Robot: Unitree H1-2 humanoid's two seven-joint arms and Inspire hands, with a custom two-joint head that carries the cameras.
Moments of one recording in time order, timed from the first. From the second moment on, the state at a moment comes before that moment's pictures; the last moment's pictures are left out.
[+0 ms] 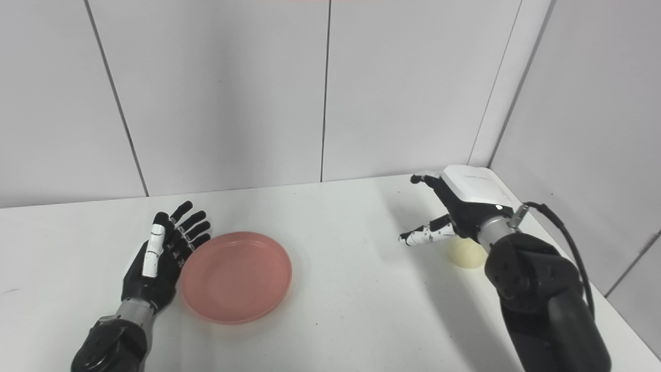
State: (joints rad) left arm -0.57 -0.03 0.07 0.63 -0.25 -0.10 -0.26; right arm -0.36 -0.65 -0.10 -0.42 -0.97 0.47 0.85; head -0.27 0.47
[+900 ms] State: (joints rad) left arm -0.57 -0.02 0.05 0.65 -0.25 -0.11 -0.27; right arm -0.38 -0.75 0.02 0.05 -0.92 0.40 0.64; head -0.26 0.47
